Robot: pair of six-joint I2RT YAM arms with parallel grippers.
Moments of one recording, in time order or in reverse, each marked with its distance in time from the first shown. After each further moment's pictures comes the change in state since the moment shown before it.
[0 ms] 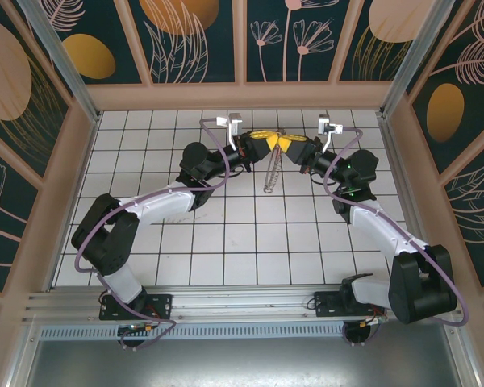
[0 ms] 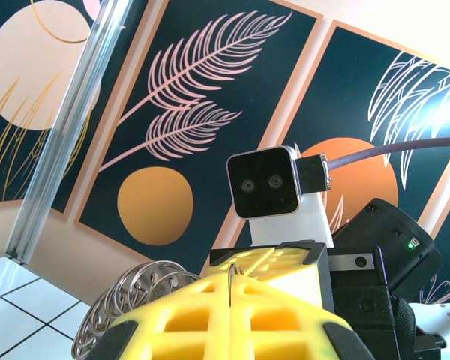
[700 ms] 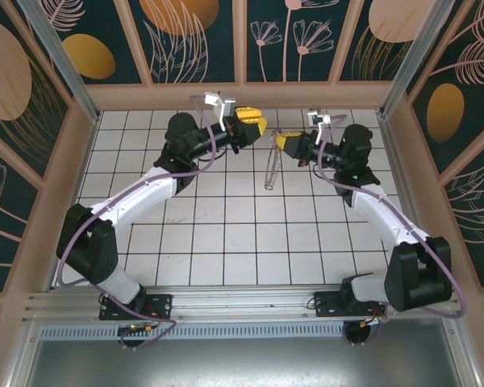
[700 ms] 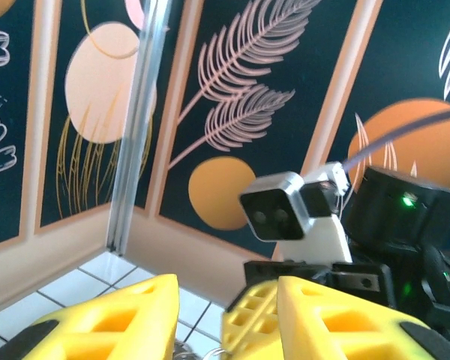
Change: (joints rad) left arm 0.116 -0.099 0.192 -0.494 0.079 0.308; right arm -0.038 0.090 0.212 -0.520 -0.083 -0.399
